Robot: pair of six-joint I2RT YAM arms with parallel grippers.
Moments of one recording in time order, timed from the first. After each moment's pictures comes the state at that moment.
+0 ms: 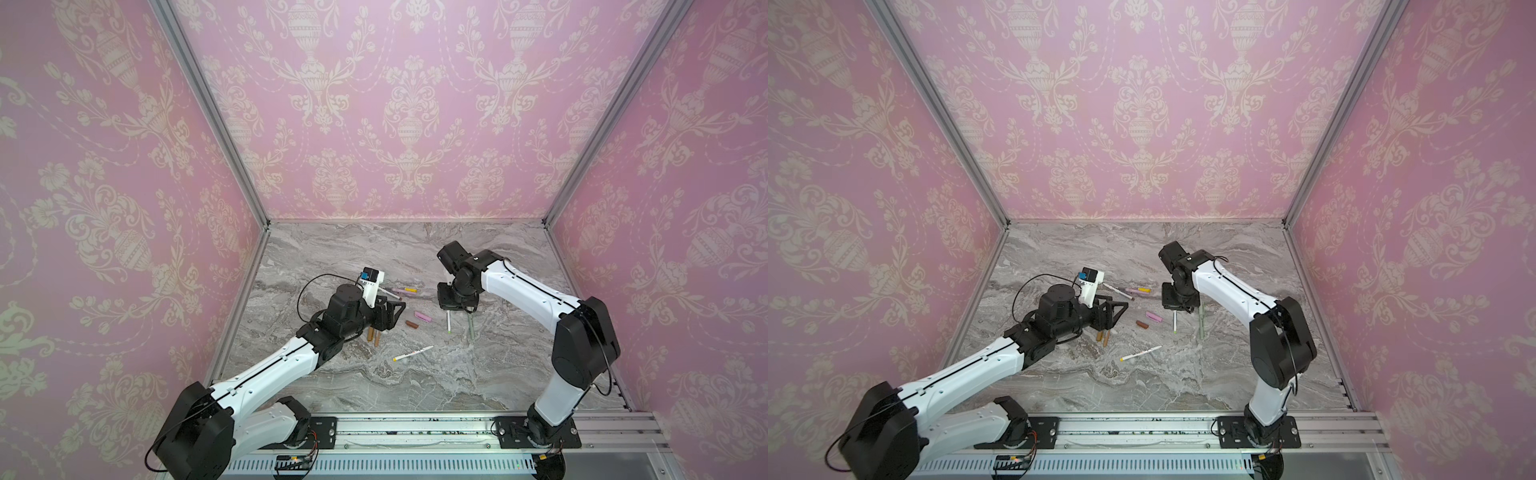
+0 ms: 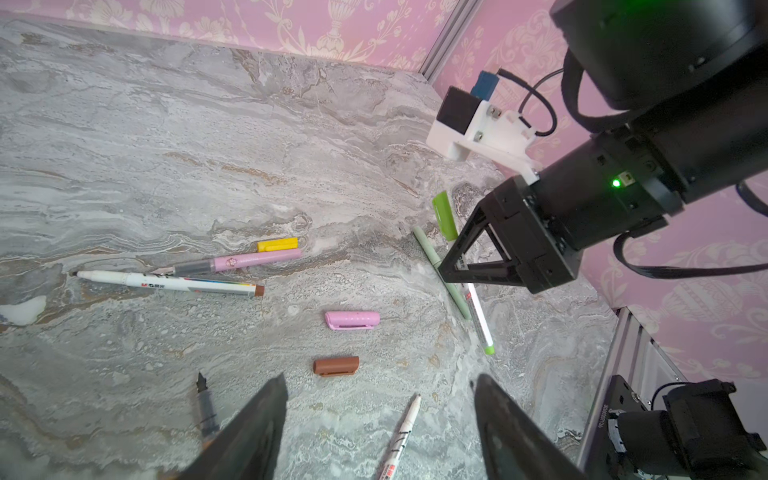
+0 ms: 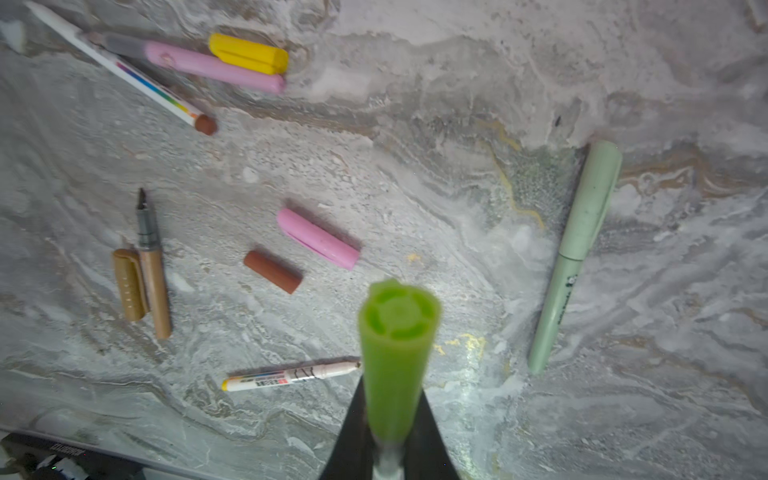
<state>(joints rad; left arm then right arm) -0.62 1.14 0.62 0.07 0.22 -0.43 0.52 1.77 1.39 -1.02 -0.05 0.55</state>
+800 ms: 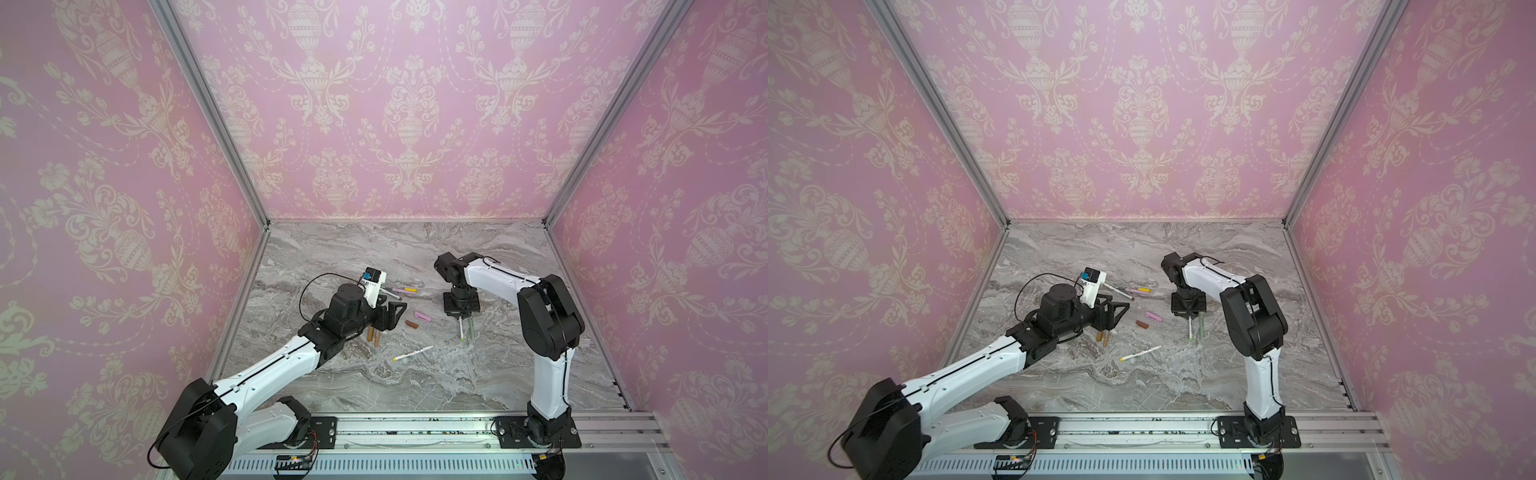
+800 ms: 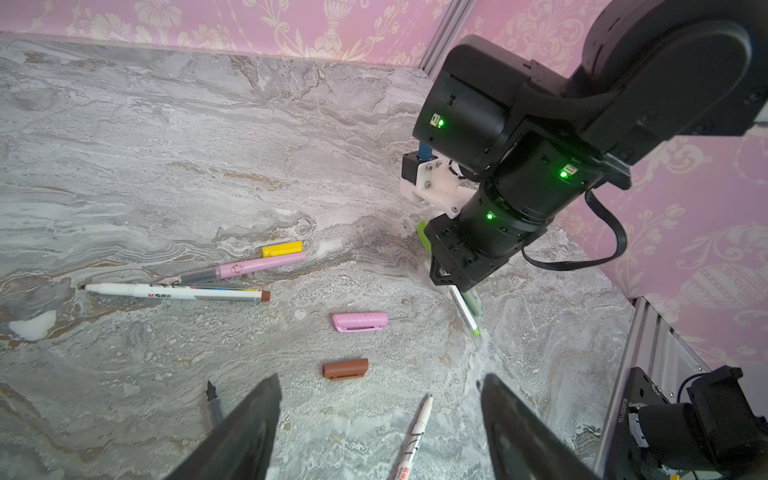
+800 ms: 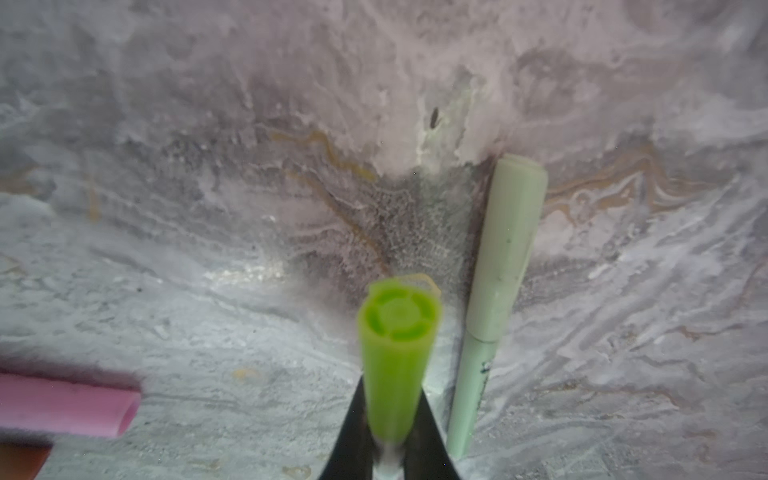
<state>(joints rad) -0.62 1.15 0.63 0.09 0.22 -0.37 0.46 2.00 1.44 -1.08 0.10 0.55</state>
